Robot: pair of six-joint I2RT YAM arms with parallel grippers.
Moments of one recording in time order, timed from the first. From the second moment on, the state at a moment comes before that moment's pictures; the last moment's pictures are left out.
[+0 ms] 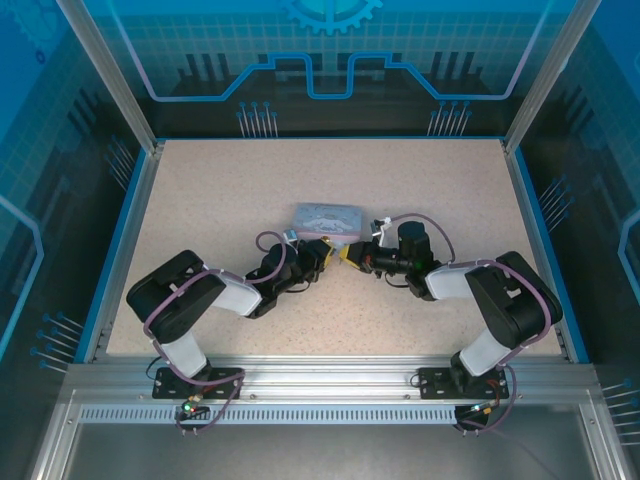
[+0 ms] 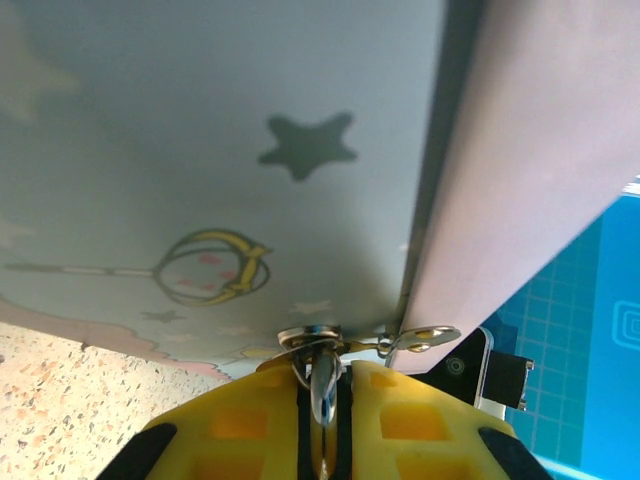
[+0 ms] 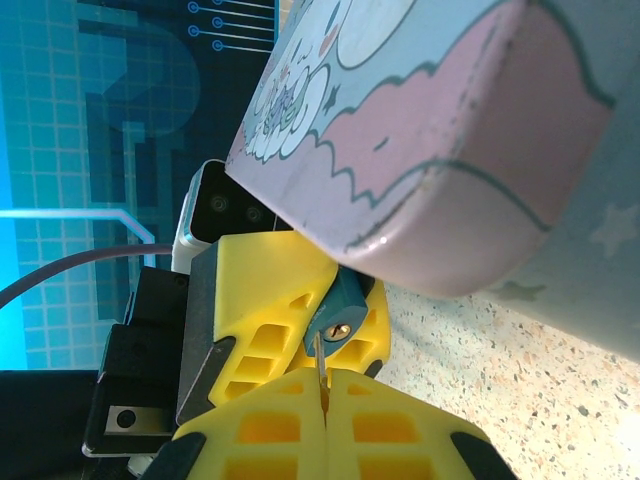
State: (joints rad) left arm -0.70 1.72 0.51 0.94 0.03 -1.66; right arm 0.43 1.61 0.51 0.70 -0.74 1.14
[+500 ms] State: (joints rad) left arm -0.70 1.72 0.51 0.94 0.03 -1.66; right arm 0.44 1.58 0.48 0.70 -0.74 1.14
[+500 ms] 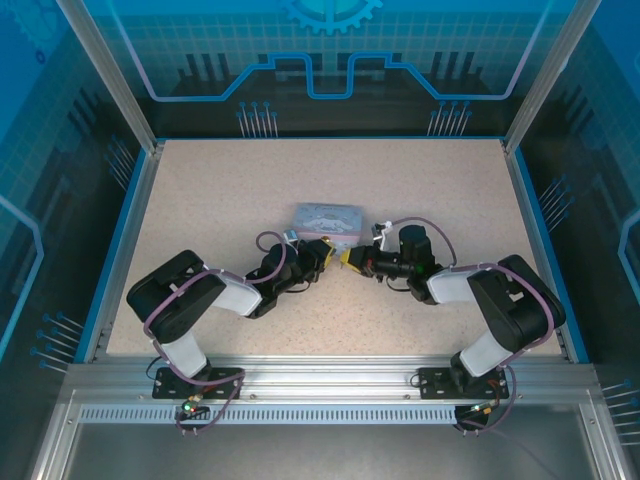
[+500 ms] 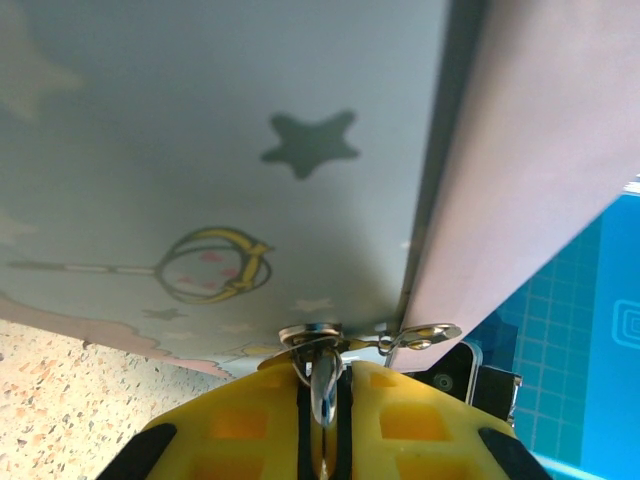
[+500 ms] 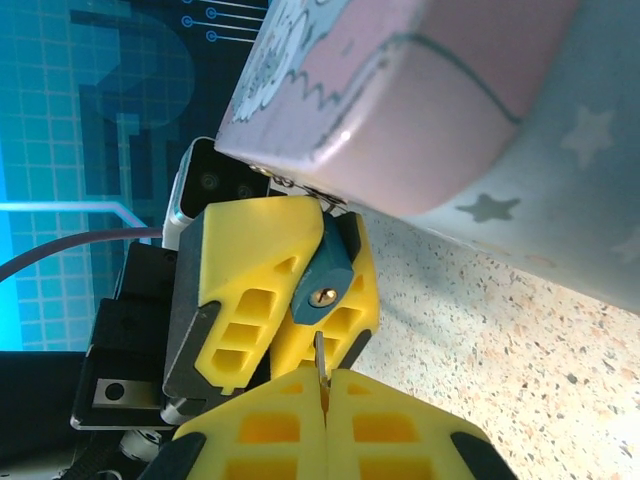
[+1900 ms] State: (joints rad) left arm -0.71 1.72 0.51 0.92 0.00 -1.66; right arm 0.44 1.62 0.54 0.65 -0.74 1.15
